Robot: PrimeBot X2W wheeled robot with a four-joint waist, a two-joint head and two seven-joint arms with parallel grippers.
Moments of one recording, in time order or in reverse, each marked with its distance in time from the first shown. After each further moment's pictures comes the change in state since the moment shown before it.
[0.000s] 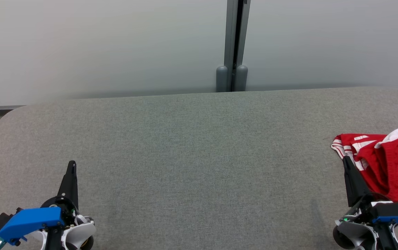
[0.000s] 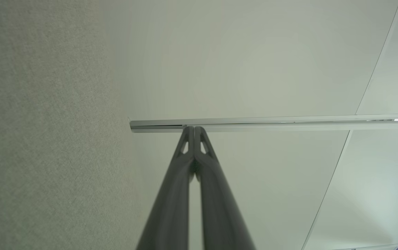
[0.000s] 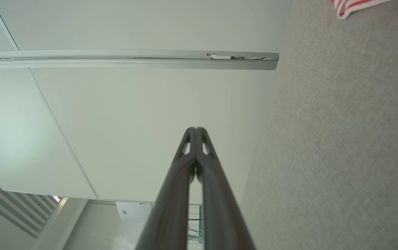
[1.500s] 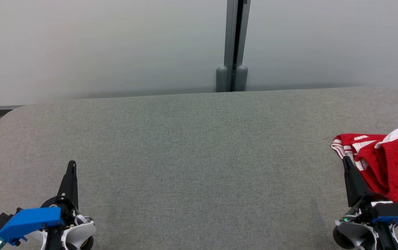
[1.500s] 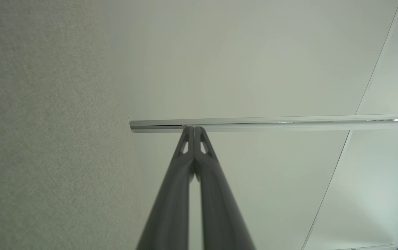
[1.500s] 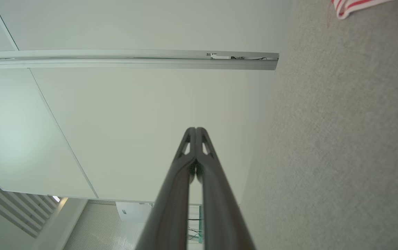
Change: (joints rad) left arm 0.000 0.000 0.000 0.000 0.000 0.000 0.000; right arm 0.000 0.000 0.000 0.000 0.000 0.000 0.000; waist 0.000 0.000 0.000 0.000
